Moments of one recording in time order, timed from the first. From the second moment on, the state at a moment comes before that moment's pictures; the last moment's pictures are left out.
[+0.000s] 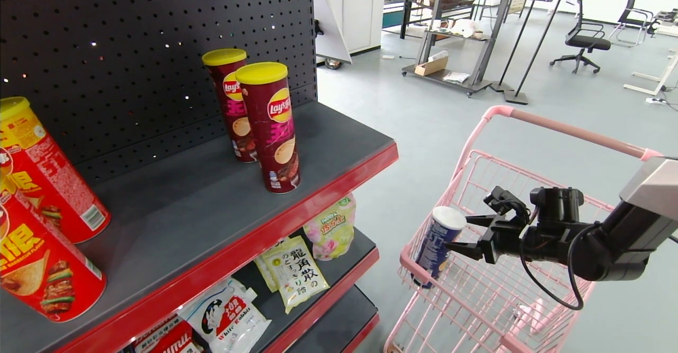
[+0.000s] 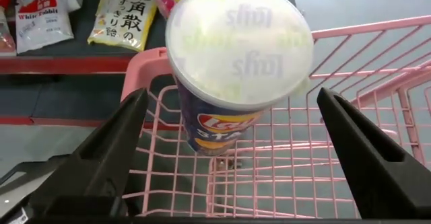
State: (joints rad) left arm 0.00 0.00 0.00 0.00 -0.01 0.03; right arm -0.03 2.23 -0.74 -0.85 0.71 -0.46
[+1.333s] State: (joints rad) left arm 0.00 0.00 0.00 0.00 -0.01 0.03; right arm -0.02 2.28 -0.85 -0.81 0.79 -0.44
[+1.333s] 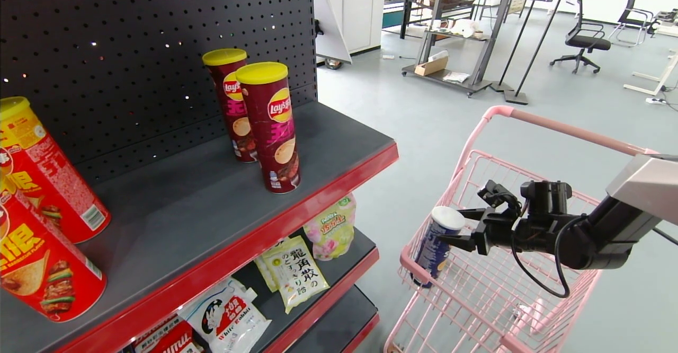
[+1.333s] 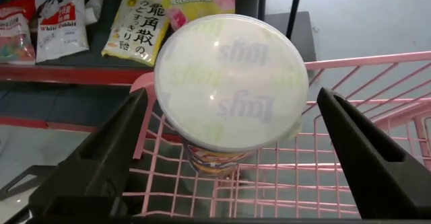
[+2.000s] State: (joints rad) left arm 0.00 0.00 0.00 0.00 -0.01 0.03; right arm 0.00 2.33 -0.88 -0.81 0.79 -0.44
